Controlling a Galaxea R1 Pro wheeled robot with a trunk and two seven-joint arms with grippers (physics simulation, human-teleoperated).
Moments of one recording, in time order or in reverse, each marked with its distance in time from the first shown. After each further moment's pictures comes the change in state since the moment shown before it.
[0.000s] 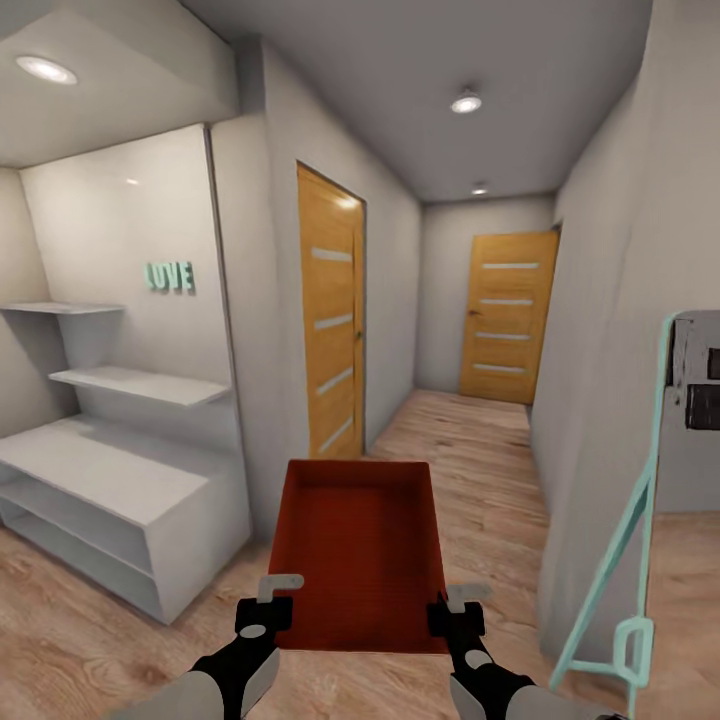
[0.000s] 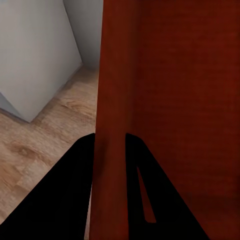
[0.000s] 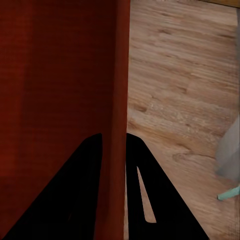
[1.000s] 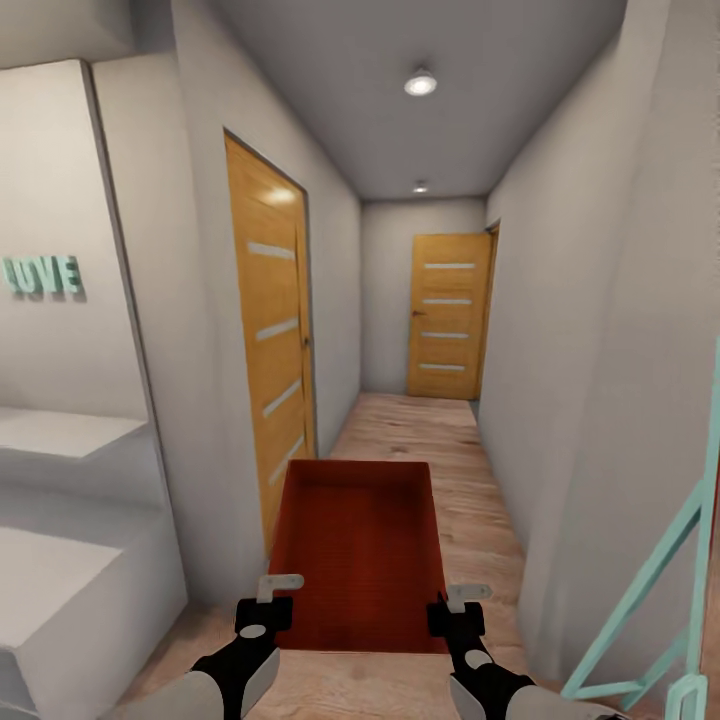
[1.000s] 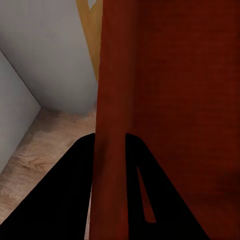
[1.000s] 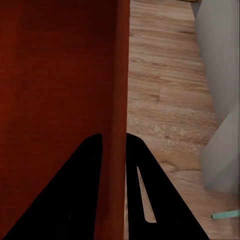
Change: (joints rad) left arm 0.000 0.000 0.001 0.000 -0.001 0.000 0.000; right arm 0.000 0.000 -0.001 0.000 0.001 0.000 -0.001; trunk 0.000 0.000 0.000
